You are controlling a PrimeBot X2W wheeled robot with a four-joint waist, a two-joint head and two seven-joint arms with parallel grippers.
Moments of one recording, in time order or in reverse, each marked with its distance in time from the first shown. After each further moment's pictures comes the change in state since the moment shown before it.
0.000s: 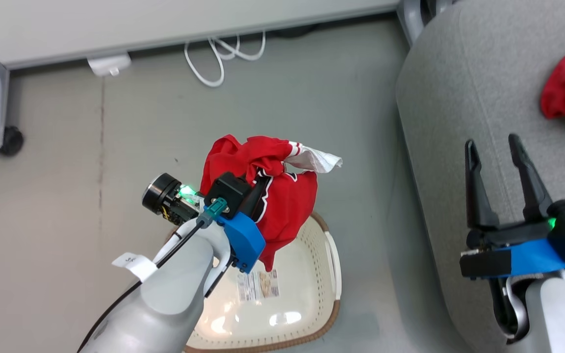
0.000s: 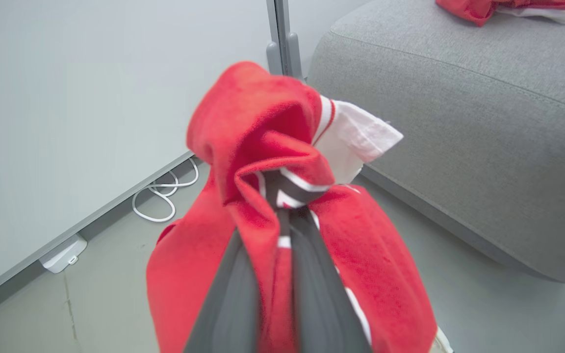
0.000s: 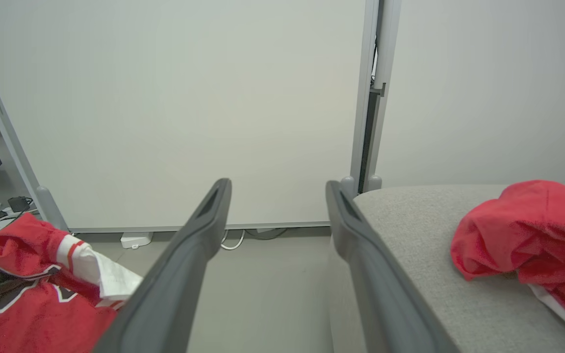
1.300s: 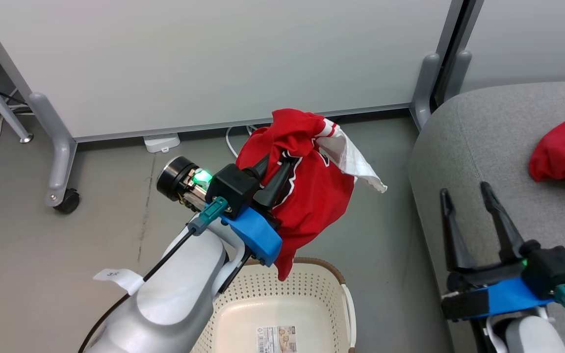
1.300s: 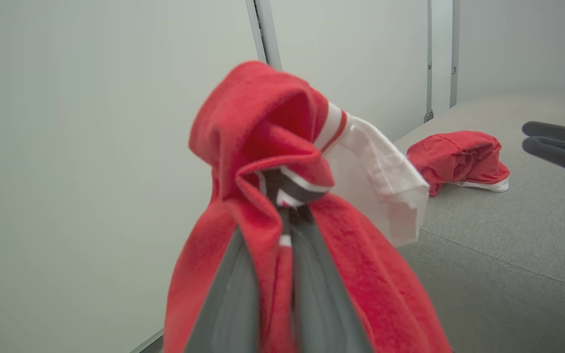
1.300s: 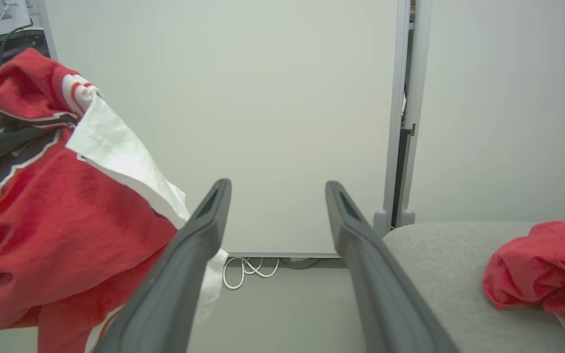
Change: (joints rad) left arm 0.068 0.045 0.026 -0.342 -0.056 -0.001 0.006; right arm 0.140 0.018 0.047 -0.003 0.010 0.000 0.000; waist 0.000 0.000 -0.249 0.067
